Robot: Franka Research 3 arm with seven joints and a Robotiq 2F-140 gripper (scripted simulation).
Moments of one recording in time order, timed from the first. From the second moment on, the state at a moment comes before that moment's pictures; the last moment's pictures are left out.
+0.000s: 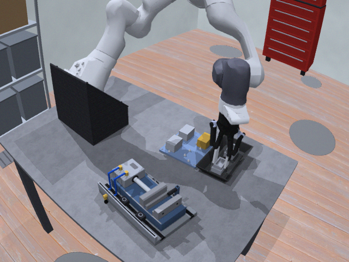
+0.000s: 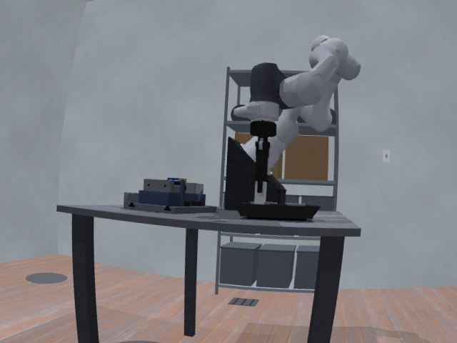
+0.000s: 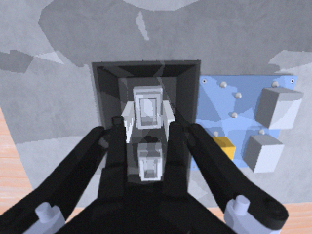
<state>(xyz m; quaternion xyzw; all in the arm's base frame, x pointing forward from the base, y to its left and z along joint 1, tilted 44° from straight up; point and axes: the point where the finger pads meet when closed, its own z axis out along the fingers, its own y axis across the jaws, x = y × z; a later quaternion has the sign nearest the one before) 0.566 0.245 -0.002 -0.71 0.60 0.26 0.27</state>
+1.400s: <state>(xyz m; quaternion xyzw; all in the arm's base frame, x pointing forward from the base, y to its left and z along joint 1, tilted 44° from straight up) 0.567 0.243 0.000 -0.71 0.60 0.26 0.27</state>
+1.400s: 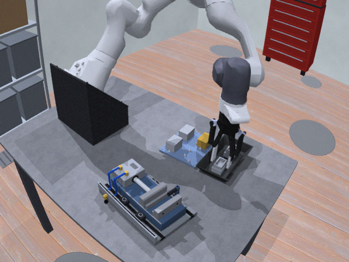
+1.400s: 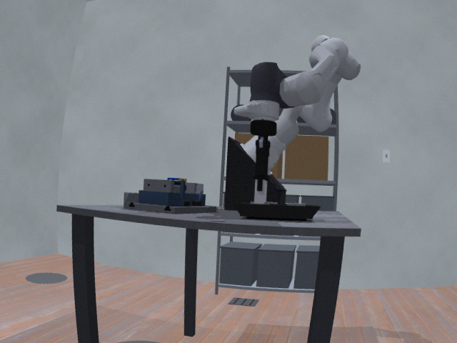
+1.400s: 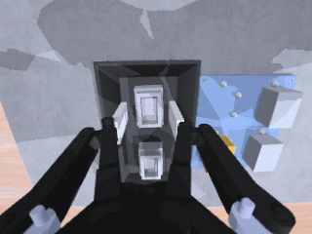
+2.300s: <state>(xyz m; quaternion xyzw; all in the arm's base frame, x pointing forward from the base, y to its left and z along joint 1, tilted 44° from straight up) 0.578 0.166 0.075 -0.71 0.60 0.25 0.28</state>
